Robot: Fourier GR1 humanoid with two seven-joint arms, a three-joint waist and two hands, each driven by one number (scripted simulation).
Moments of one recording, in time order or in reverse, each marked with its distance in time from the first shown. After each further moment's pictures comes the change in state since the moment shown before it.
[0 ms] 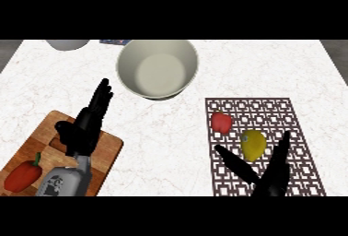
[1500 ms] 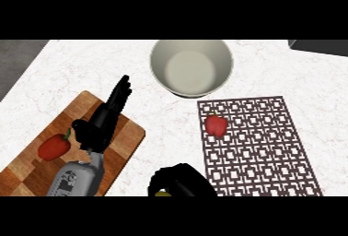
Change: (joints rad) left arm -0.050 -0.058 -0.036 0.003 -0.023 -0.092 0.004; right arm -0.372 -0.169 0.549 0.086 -0.149 0.860 -0.433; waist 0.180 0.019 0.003
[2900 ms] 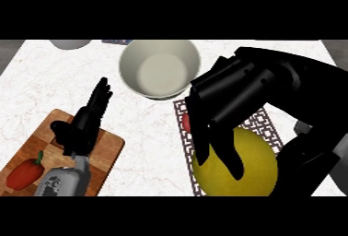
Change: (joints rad) left arm 0.054 0.023 0.083 -0.029 -0.006 0.034 0.014; right arm -0.651 -0.266 -0.611 -0.187 -0.781 0.584 -0.062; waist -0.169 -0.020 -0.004
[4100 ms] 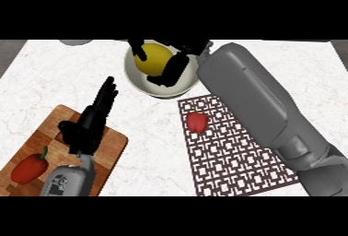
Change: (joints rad) left arm -0.015 -0.023 -0.014 0.010 -0.022 -0.010 -0.011; right arm -0.364 0.290 0.081 0.965 0.745 -0.295 -0.464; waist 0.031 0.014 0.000
